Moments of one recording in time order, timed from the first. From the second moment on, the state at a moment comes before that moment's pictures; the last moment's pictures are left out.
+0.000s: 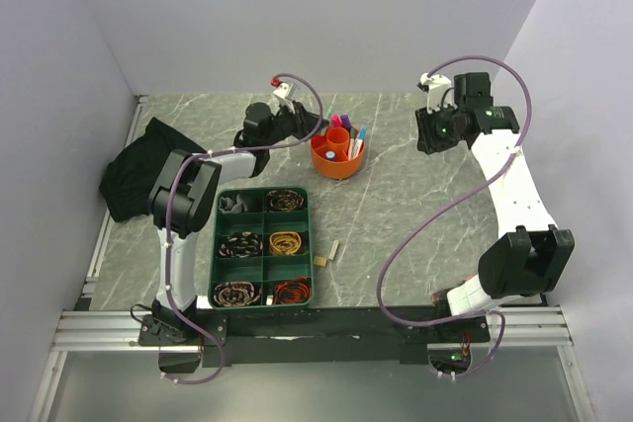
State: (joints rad) left arm -0.41 2.10 1.33 0.81 0.55 -0.41; right arm 0.04 1.51 1.55 -0.92 -0.27 -0.30
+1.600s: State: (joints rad) left arm -0.05 1.22 0.99 0.12 0.45 -0.31; right arm 0.76 1.56 1.12 -0.88 -0.36 -1.14
